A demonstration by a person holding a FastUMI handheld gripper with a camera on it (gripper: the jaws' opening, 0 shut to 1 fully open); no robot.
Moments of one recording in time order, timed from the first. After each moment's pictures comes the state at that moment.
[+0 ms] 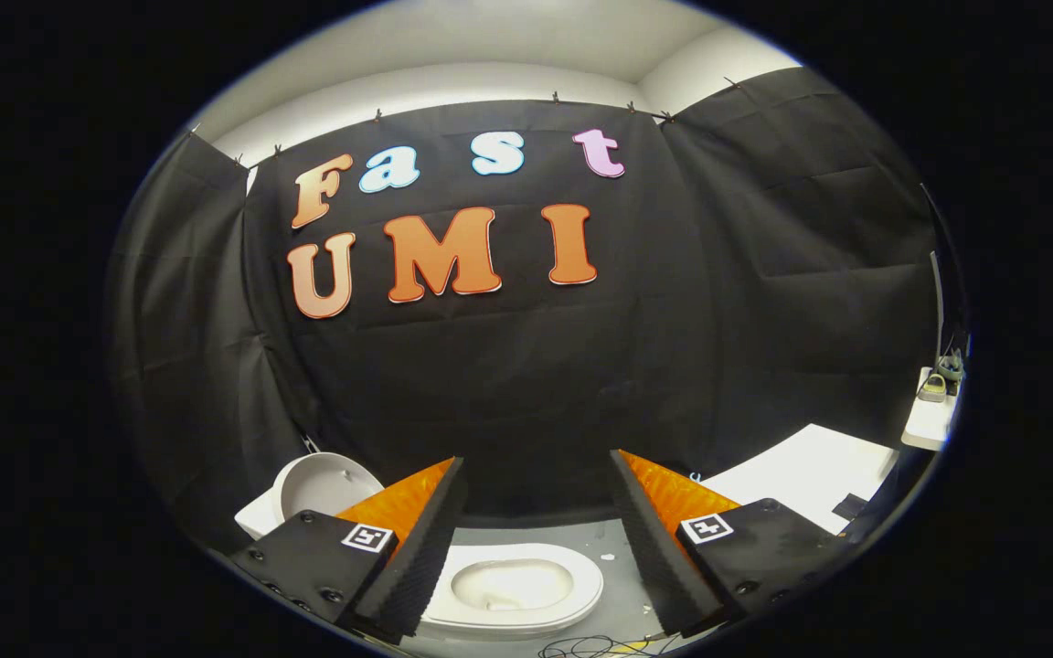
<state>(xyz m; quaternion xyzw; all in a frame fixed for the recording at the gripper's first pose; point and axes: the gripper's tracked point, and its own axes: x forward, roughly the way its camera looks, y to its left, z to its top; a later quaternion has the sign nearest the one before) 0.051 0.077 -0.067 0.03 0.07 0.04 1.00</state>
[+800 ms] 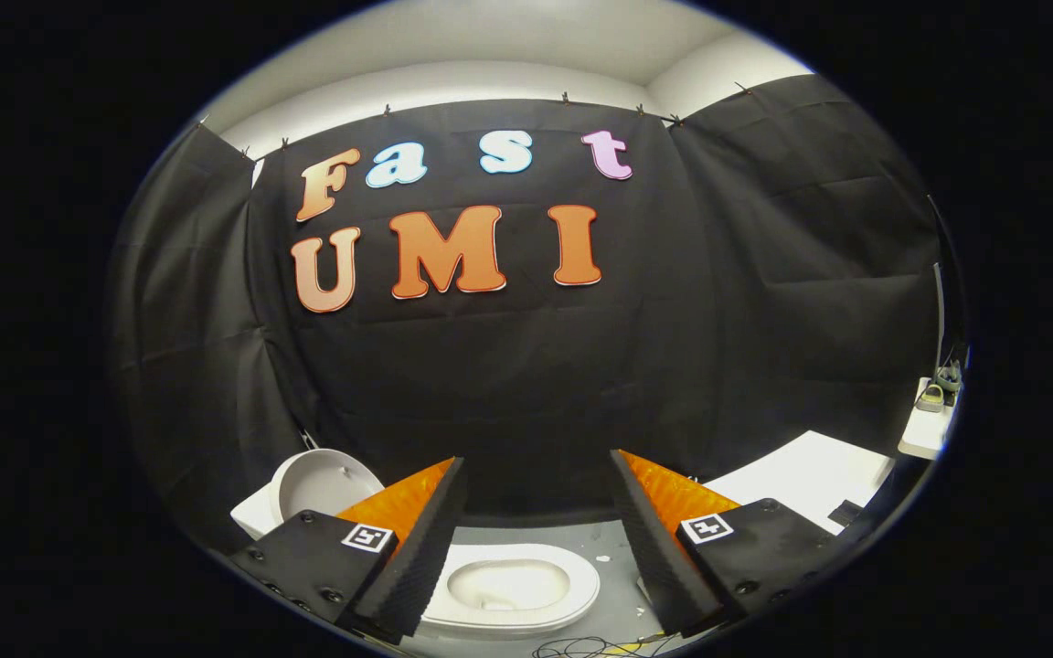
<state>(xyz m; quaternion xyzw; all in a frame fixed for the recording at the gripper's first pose) 0.052 0.088 -0.063 0.01 0.07 0.05 1.00</state>
